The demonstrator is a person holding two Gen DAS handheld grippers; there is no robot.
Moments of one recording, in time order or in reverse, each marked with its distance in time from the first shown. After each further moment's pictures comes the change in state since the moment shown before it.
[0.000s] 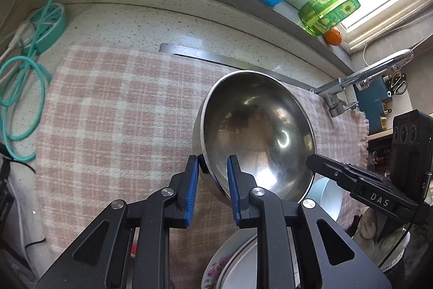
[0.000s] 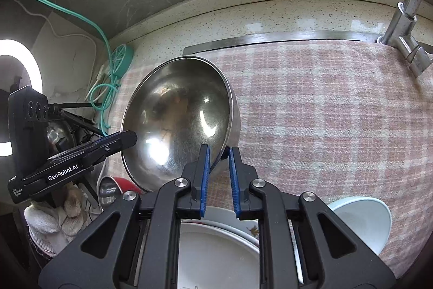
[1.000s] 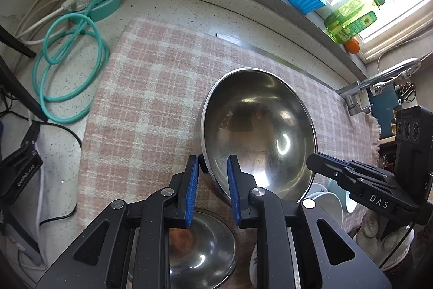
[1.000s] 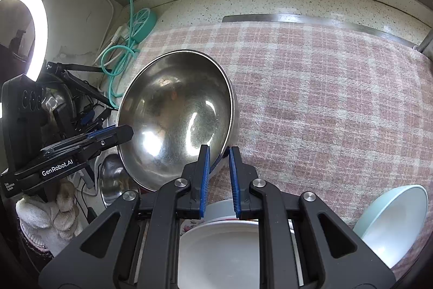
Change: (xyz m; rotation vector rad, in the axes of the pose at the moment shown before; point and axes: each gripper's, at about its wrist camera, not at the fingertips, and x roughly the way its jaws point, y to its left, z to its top) left arm -0.023 0.056 -0.040 -0.075 -0.028 0.055; right arm 0.040 0.059 -0.026 -0.123 0.063 -0.005
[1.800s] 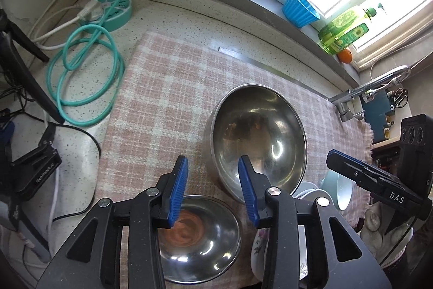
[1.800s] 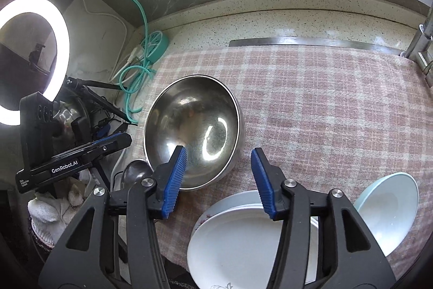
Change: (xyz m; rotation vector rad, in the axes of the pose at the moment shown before) left arm -0.038 0.014 -0.006 -0.011 -0.061 -0.018; right arm -0.051 0.008 -0.010 0.020 -0.110 0.045
